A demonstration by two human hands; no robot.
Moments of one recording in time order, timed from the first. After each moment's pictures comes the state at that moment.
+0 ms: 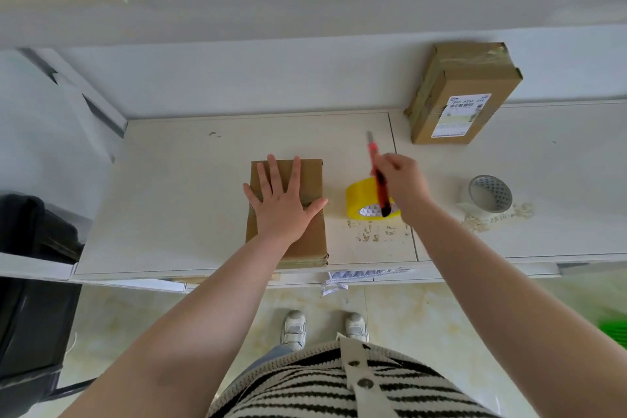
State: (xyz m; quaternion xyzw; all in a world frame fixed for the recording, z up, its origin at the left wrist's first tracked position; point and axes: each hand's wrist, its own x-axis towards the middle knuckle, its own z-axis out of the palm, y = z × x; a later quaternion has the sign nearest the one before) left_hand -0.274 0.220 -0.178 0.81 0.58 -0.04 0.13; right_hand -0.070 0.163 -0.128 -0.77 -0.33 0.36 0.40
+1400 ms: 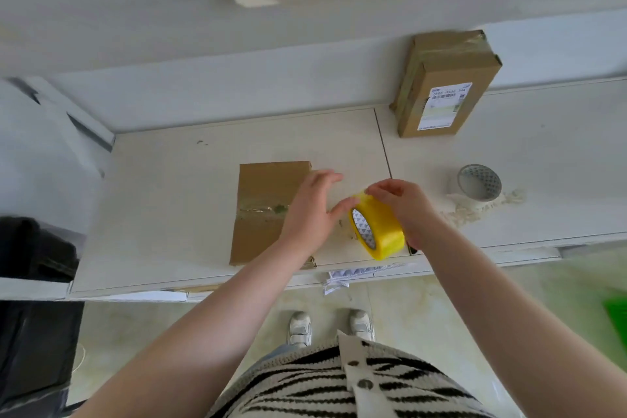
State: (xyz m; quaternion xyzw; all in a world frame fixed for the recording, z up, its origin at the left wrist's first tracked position) left_hand -0.229 0.183 -0.135 0.81 0.42 0.18 0.35; right_hand -0.068 0.112 -0.125 -0.72 -0.22 0.48 0.45
